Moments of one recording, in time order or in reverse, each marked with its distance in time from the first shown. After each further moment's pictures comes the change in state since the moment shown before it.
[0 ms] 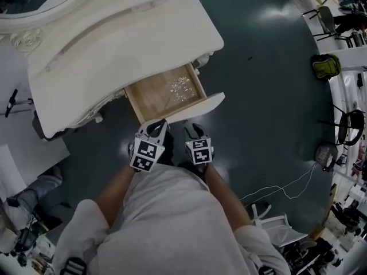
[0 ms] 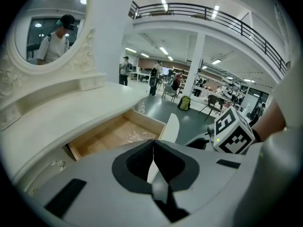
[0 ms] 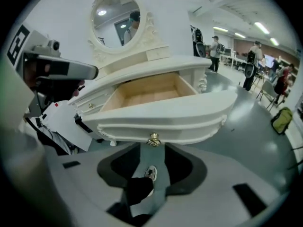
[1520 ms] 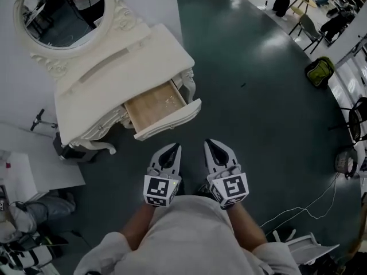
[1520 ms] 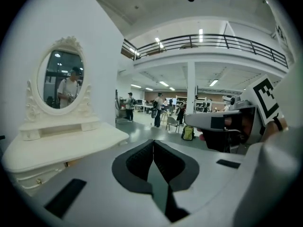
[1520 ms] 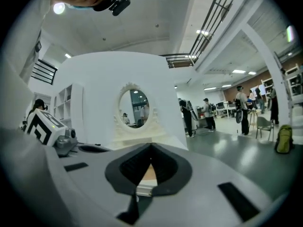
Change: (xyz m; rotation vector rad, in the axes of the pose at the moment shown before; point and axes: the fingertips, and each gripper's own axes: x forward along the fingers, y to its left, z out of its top) left arm -0.130 -0.239 0.101 0.027 -0.433 0.149; right arm -0.381 -0.008 0.063 -0.058 -0.819 0.041
